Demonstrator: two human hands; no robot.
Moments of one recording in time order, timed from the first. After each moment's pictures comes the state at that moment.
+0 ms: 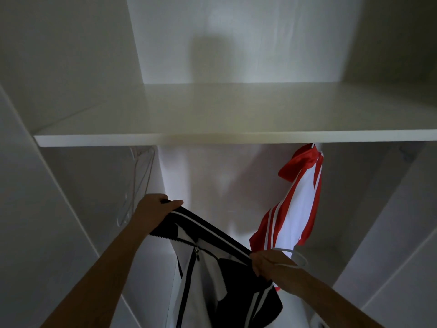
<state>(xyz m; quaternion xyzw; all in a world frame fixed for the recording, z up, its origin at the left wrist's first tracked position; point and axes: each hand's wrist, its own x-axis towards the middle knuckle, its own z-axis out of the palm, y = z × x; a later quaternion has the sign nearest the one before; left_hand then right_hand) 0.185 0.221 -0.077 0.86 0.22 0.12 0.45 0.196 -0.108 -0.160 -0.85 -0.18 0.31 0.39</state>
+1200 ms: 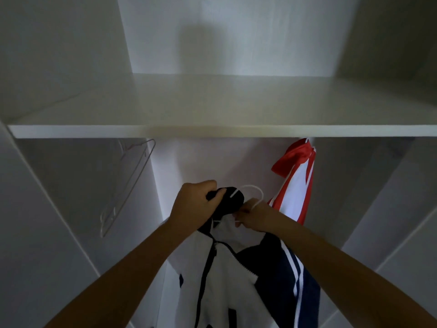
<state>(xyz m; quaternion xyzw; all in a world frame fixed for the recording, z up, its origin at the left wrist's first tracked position) 0.204 0.128 -0.070 0.86 -0.12 0.37 0.33 0.276 -0.047 -0.085 -0.89 -0.25 0.20 0.33</state>
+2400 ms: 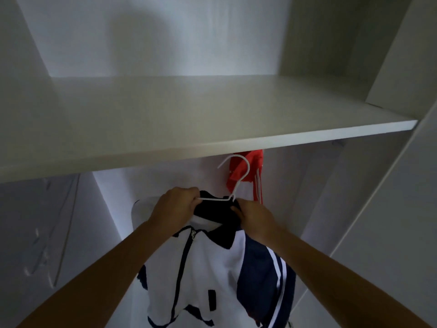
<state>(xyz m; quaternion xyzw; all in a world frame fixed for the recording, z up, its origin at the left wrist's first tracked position) 0.288 0.099 -0.071 0.96 -0.13 0.17 0.19 0.301 -0.118 -0.089 -0.94 -0.22 -0.02 0.25</state>
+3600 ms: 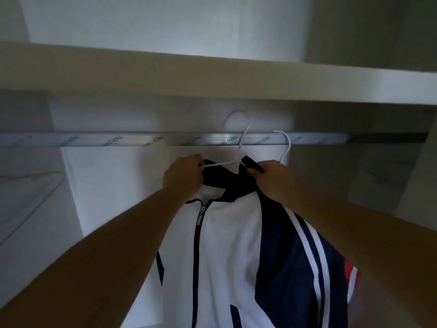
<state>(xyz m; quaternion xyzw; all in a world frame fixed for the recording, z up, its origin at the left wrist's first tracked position) 0.478 0.050 -0.058 0.93 0.03 0.29 0.22 0.499 -0.152 -0.047 -0.92 -0.18 -0.12 0.34</state>
